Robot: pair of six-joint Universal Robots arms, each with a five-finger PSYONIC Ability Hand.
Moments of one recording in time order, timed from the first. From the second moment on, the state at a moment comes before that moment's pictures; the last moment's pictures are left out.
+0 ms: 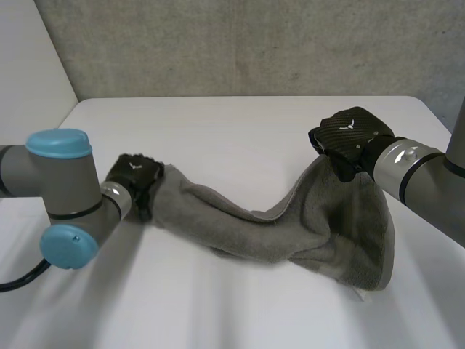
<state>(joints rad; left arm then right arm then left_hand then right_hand) 4.37 -2.24 -1.35 3.19 -1.54 3.55 1.94 -1.27 1.33 0.25 1.34 2.56 0.48 0.48 0.48 0.48 0.48 1.31 1.32 1.33 1.33 1.16</state>
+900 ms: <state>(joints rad) 4.35 -1.67 -1.79 3.06 -1.37 3.58 1.95 -1.28 1.33 0.25 1.35 2.52 0.64 0.63 0.63 0.64 0.62 1.31 1.32 1.33 1.33 1.16</state>
